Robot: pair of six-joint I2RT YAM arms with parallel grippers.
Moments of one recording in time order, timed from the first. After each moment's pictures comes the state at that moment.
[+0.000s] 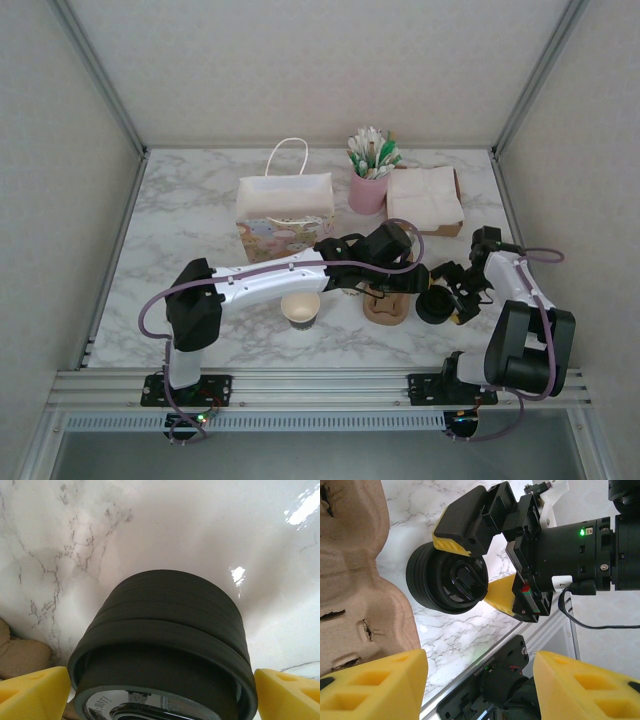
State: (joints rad) left arm -1.18 1.92 1.65 -0.48 0.15 -0.97; right arm -0.18 1.34 0.78 -0.99 -0.28 0.79
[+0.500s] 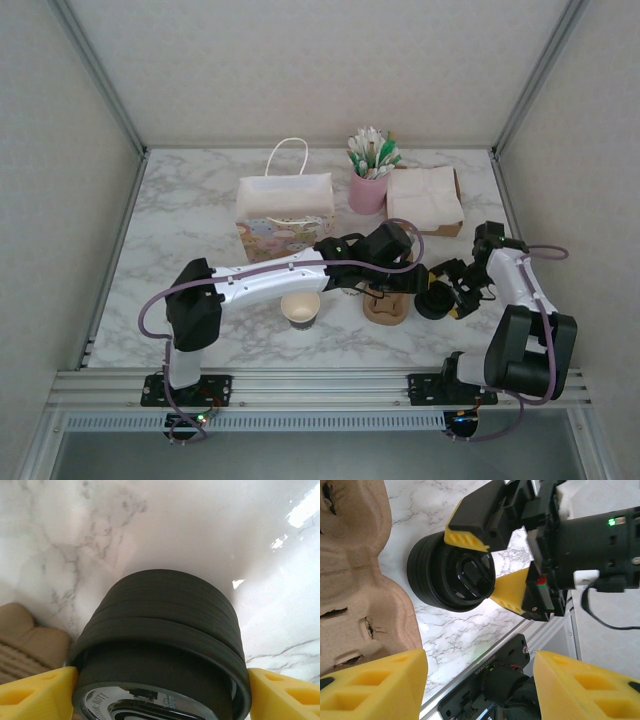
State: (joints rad) left arm -1.18 1.92 1.66 -0.49 0.15 -0.97; right arm -0.18 1.32 0.84 -1.06 -0.31 0.84
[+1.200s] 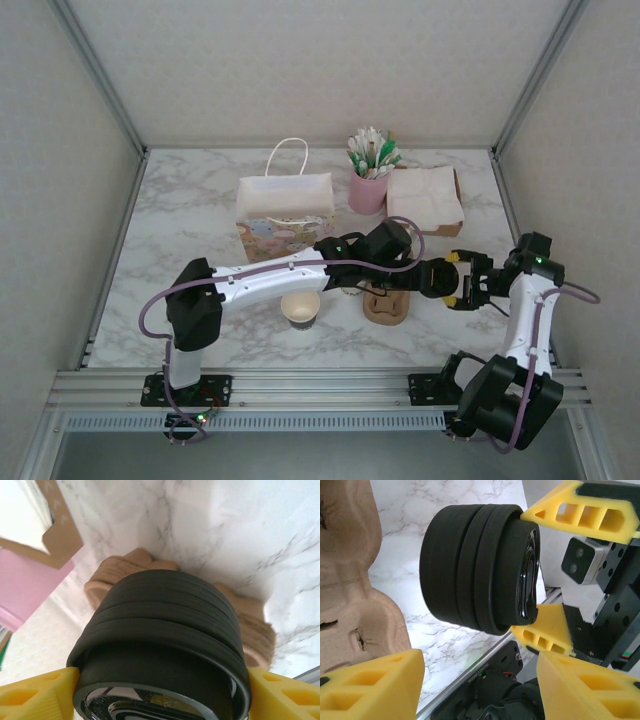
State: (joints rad) left arm -1.18 1.93 1.66 -0.44 0.15 -0.98; right arm -0.45 1.05 0.86 -1.18 -0.74 1.11
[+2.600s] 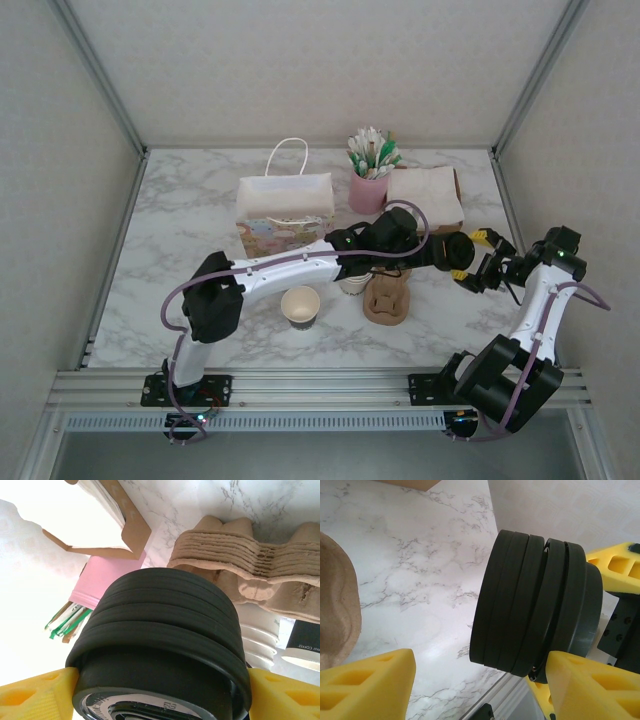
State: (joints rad) left arm -1.13 2.04 1.76 -0.28 0.07 -1.07; right arm -0.60 1.14 0.97 -1.14 -0.93 1.40
